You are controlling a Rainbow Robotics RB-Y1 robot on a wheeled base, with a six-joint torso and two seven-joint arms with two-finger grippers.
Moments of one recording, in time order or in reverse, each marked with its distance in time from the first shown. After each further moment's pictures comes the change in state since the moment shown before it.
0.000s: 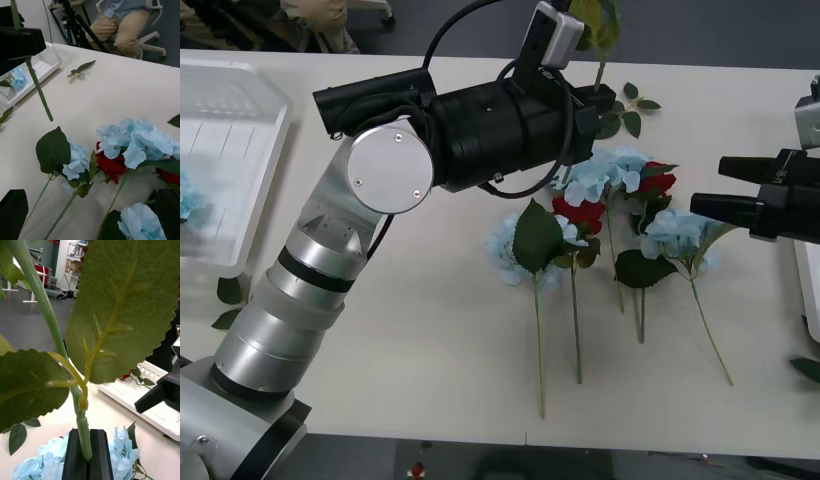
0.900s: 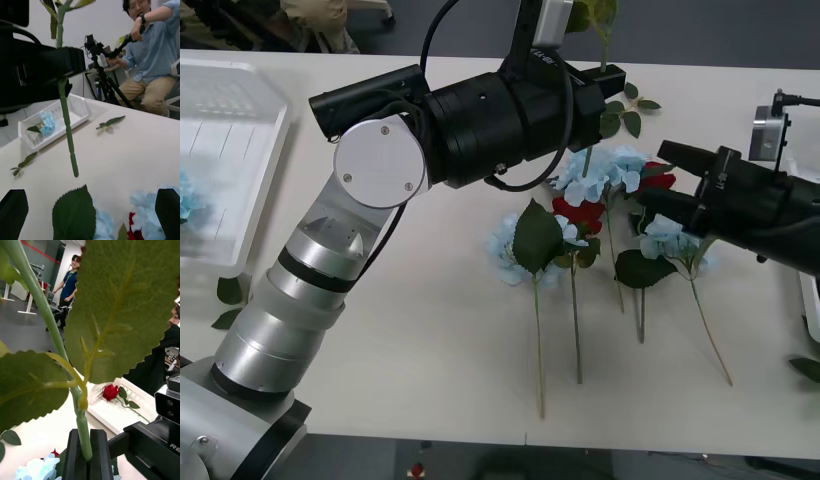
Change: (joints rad) right arm -0.062 0.237 0.052 0.164 -0.190 -0.049 0.345; left arm 0.001 0.000 0.000 0.000 0.145 -0.068 0.000
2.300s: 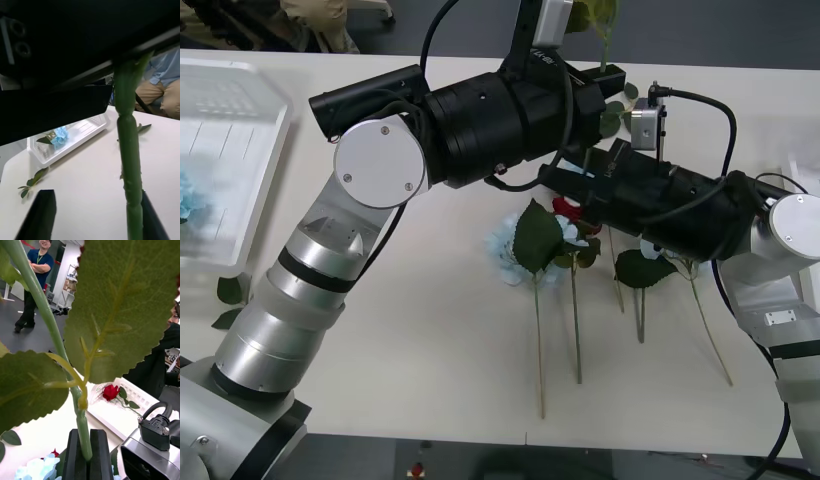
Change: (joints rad) right arm -0.063 0.044 0.316 0.000 0.021 -0.278 0.000; left arm 0.000 0.000 0.000 0.000 0.000 0.000 0.000
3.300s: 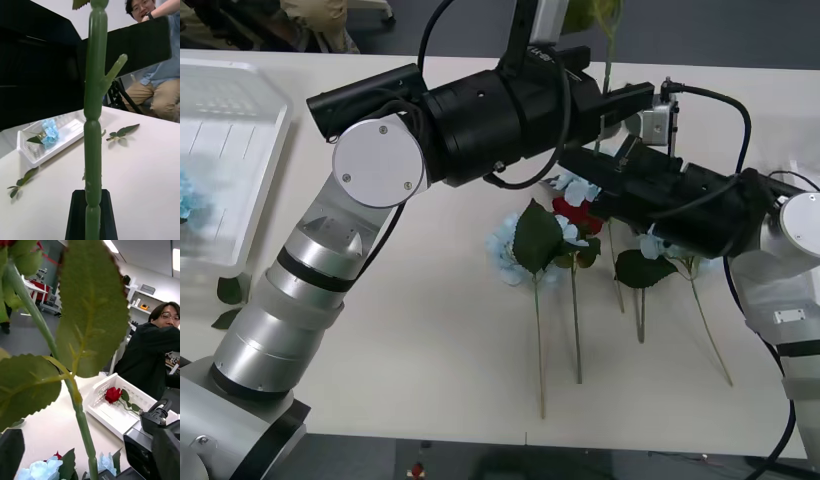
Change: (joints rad) right arm 0.000 0.000 -0.040 0.003 0.033 -0.003 0.000; left arm 0.000 0.002 0.002 0.001 0.000 -0.012 0.000
